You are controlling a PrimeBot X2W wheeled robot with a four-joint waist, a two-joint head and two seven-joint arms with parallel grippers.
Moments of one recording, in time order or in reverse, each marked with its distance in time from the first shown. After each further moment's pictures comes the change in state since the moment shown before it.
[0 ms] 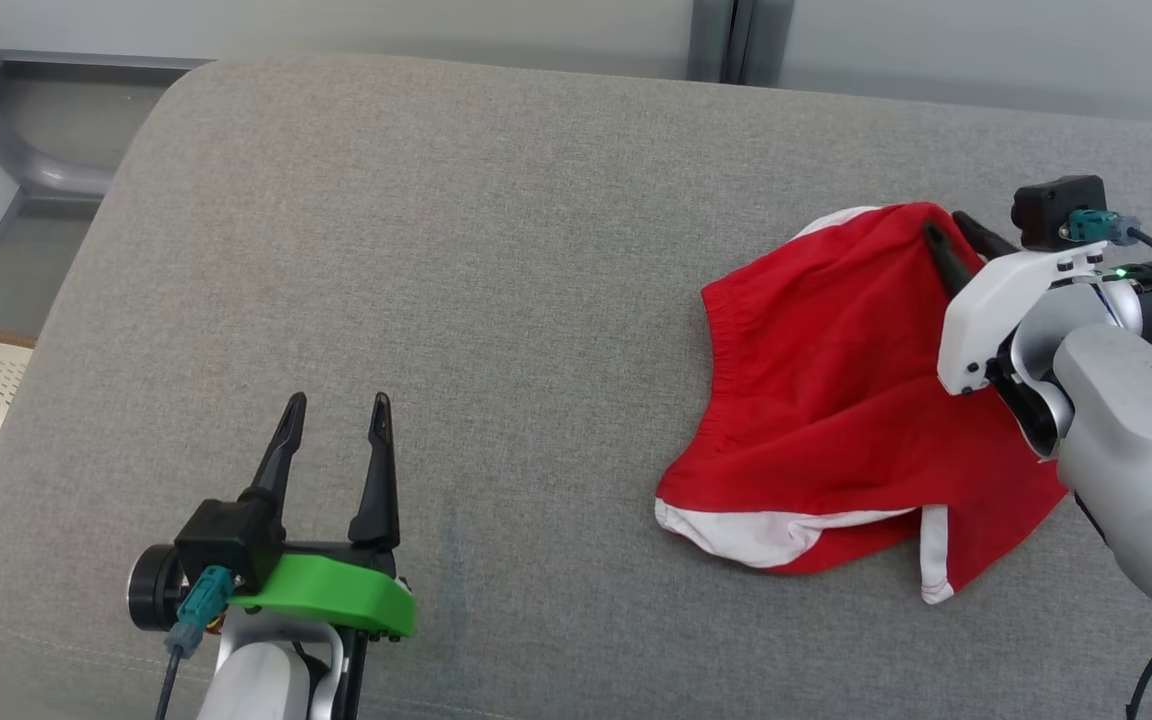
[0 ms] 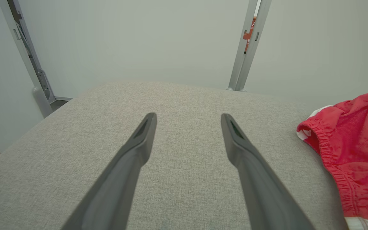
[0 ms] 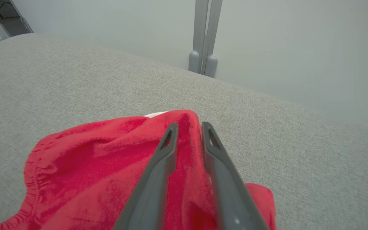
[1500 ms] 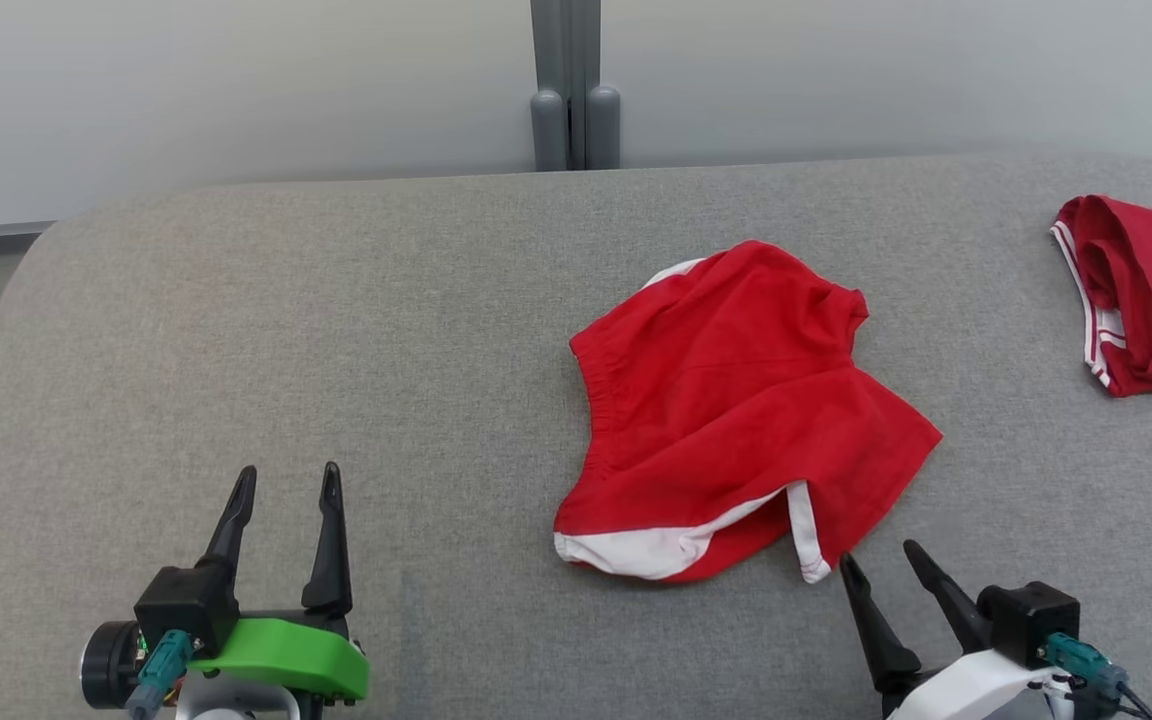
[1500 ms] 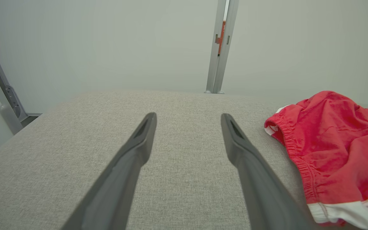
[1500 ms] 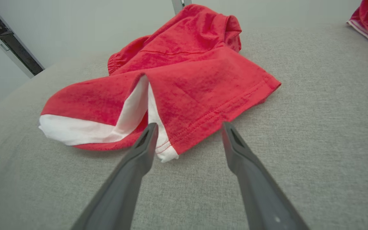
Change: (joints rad) left arm 0.104 -0.001 0.113 0.006 0.058 -0.037 0.000; right arm 0.913 0.155 -0.461 -0.706 -0.285 0.000 -0.110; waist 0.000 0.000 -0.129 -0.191
